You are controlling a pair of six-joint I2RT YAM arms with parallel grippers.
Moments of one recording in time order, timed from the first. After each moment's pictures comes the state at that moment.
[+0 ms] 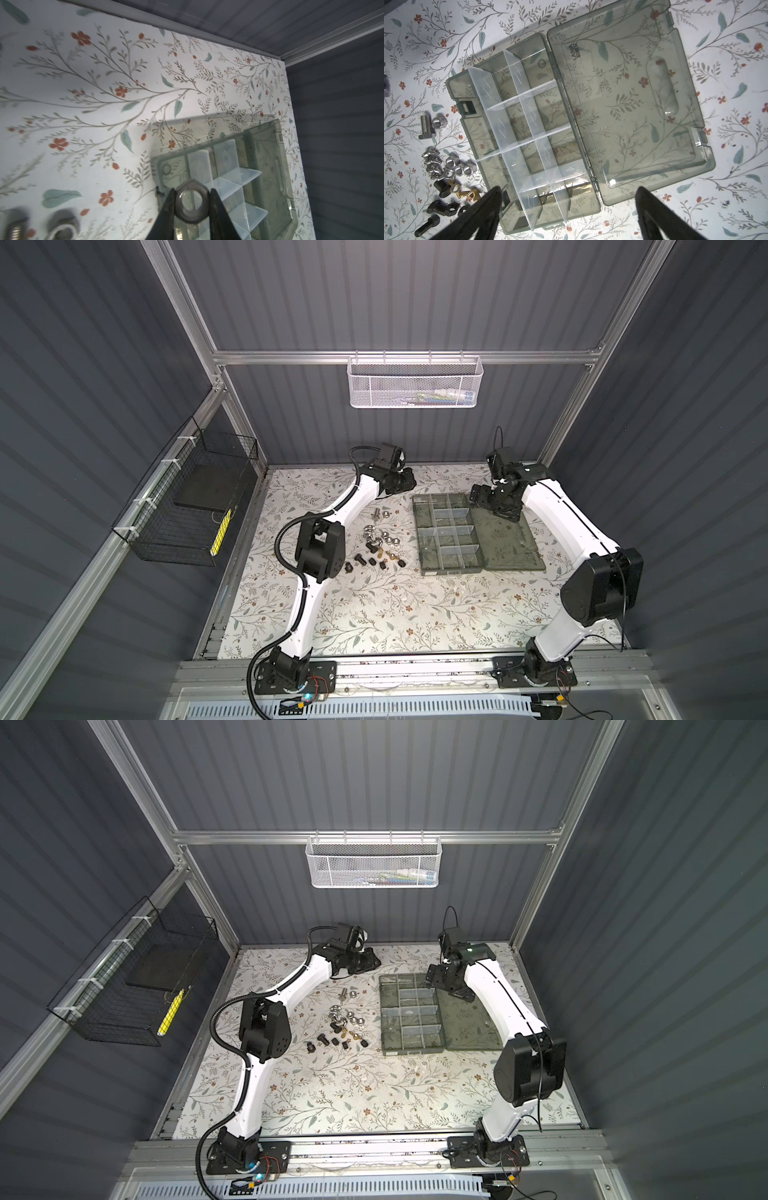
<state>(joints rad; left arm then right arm) -0.54 2.33 2.16 -0.59 0.29 -0.59 0.25 1.69 1.62 -1.11 0.07 0.55</state>
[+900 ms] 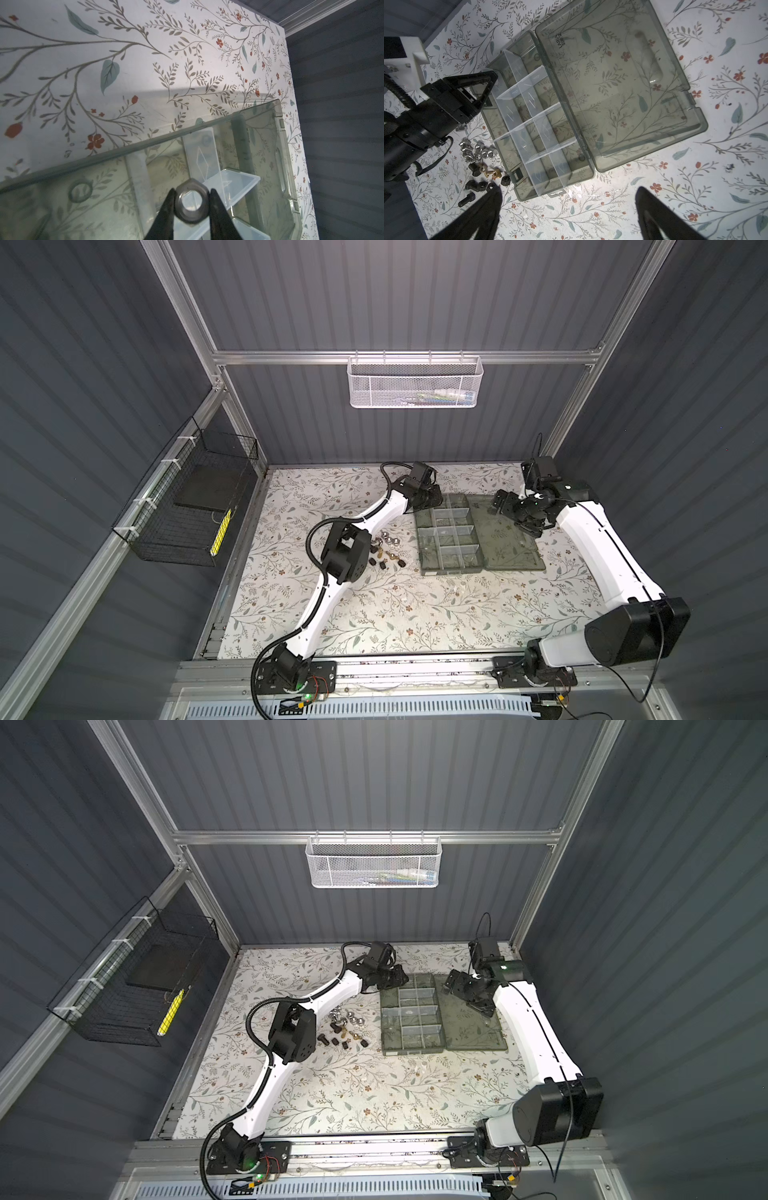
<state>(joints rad) -0.66 2.53 2.27 -0.49 0.25 -0.67 0.13 1.43 1.46 -1.13 -0.06 0.60</state>
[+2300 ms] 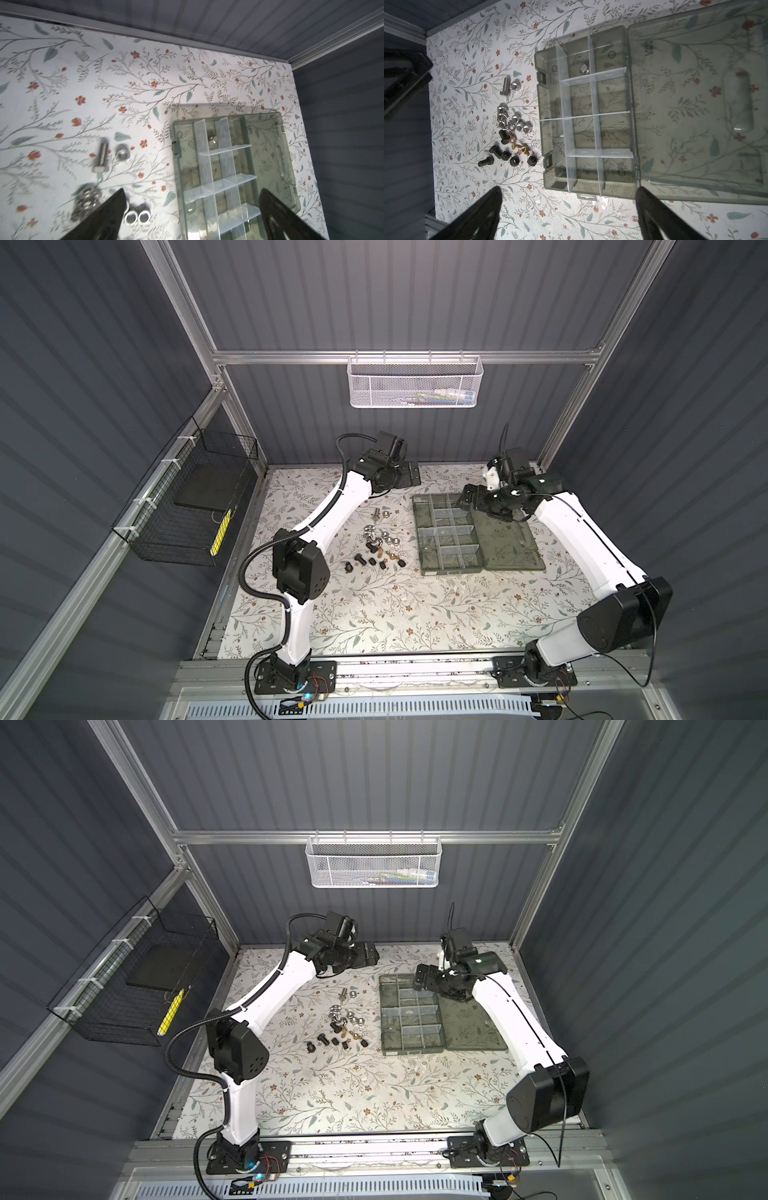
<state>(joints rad) -0.57 1.99 2.04 -0.87 0.04 -0.56 0.34 1.54 1.57 -1.02 -0.16 0.45</state>
